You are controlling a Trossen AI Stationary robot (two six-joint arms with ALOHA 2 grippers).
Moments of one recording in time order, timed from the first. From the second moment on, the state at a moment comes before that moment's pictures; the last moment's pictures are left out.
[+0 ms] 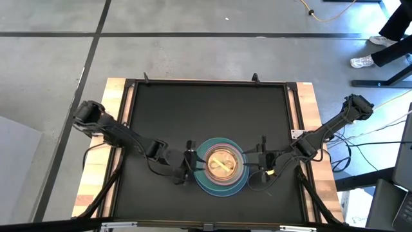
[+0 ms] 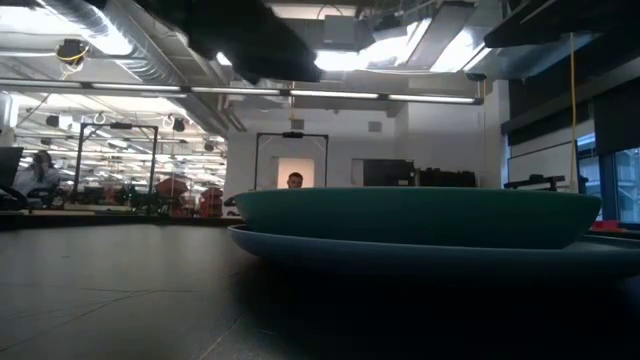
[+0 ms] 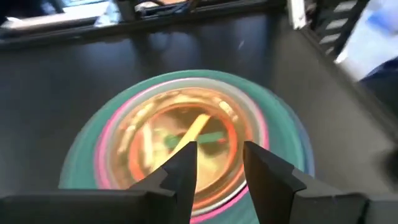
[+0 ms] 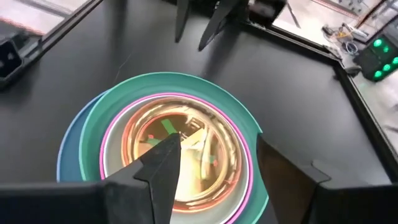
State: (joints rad) left arm -0.37 1.60 0.88 0.21 -0.27 -0.07; right arm 0.64 1.08 0.67 -0.16 0.57 0.01
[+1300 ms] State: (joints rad) left arm -0.12 0.45 0.01 0.36 -0.41 -0.14; right arm 0.07 0.58 0.21 0.20 -0.02 0.00
